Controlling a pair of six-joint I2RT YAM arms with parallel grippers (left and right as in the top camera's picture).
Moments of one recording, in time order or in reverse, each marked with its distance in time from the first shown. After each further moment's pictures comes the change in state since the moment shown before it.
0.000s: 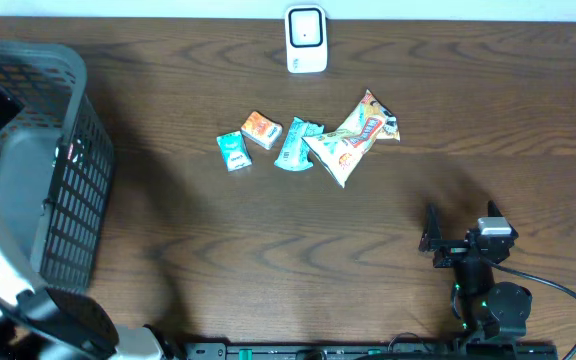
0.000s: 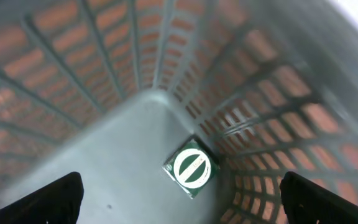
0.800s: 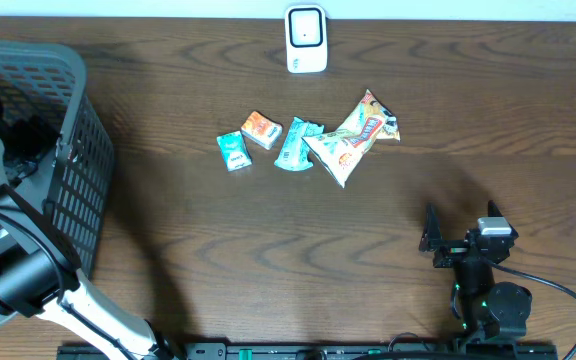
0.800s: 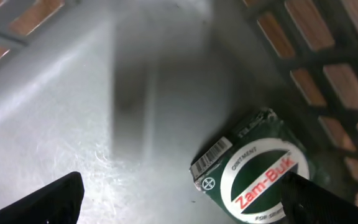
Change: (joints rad) left arm 0.005 0.407 -0.013 0.003 0.011 0.070; right arm 0.000 0.000 0.000 0.000 0.000 0.000
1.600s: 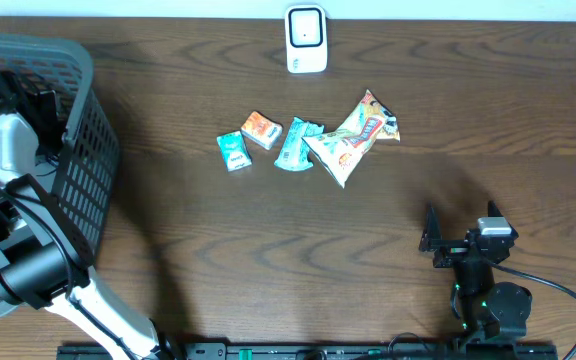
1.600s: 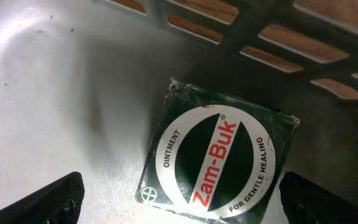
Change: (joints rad) left arm -0.118 0.000 -0.086 0.107 -0.013 0.453; right arm 0.000 0.000 0.000 0.000 0.000 0.000
